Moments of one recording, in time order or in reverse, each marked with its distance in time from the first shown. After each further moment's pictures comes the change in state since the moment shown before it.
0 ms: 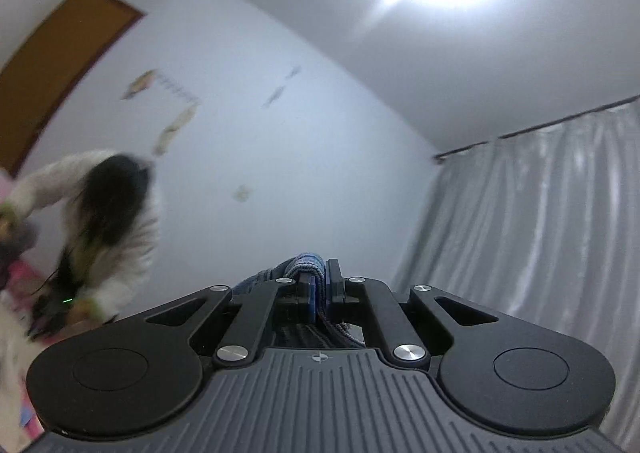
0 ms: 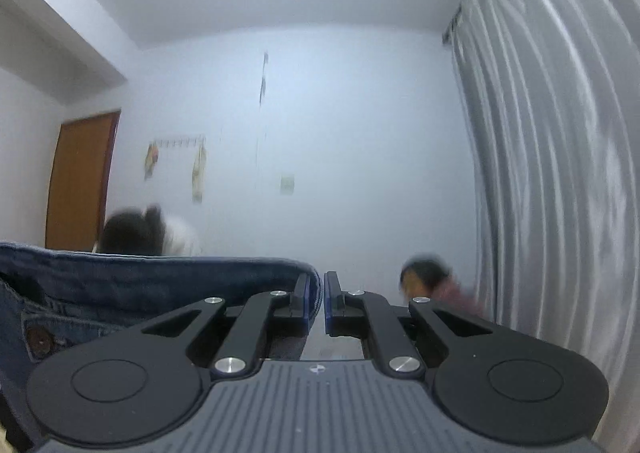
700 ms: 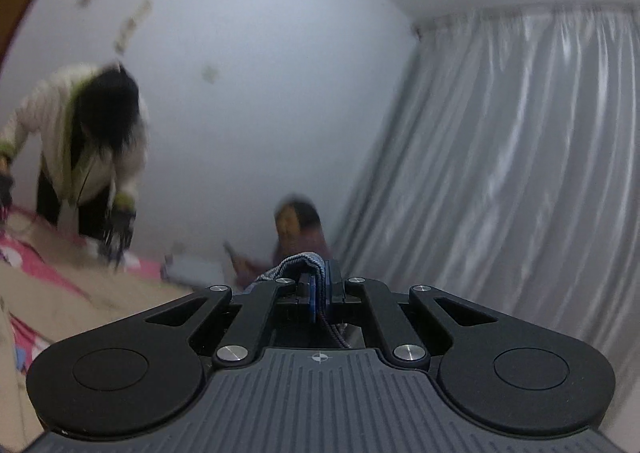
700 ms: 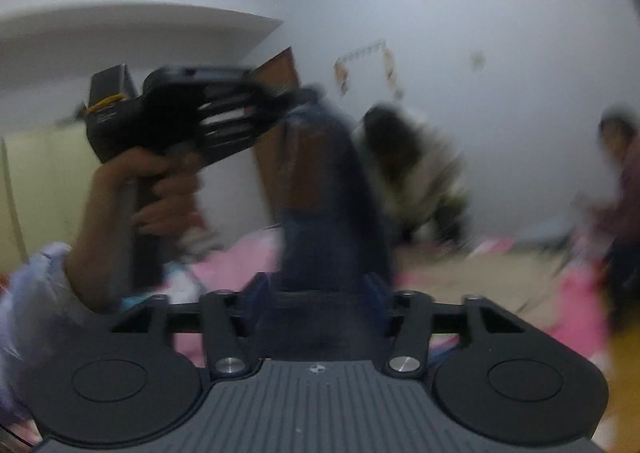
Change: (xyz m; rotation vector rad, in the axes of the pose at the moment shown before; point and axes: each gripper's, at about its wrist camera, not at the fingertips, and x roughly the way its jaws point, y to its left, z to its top) left arm 0.059 0.020 -0.069 0.053 0.468 -0.073; right arm -0.072 0.008 -0.081 0.367 0.465 0.762
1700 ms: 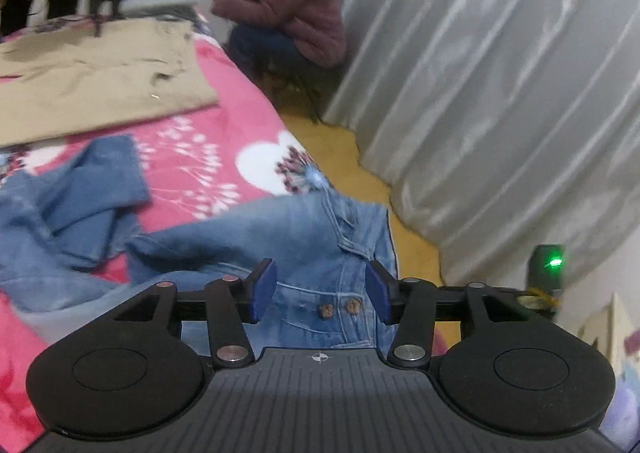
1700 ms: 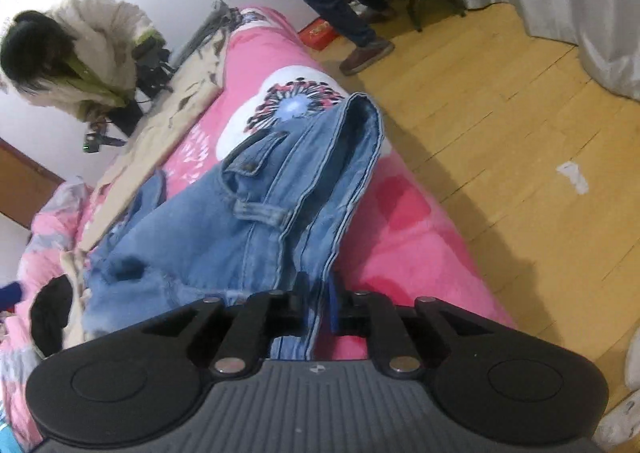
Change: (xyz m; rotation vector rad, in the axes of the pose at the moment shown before) left arm 0.182 0.092 -0.210 0.090 0.783 -0.089; right arm -0.041 -0.274 -0.235 0.753 0.260 -0.629
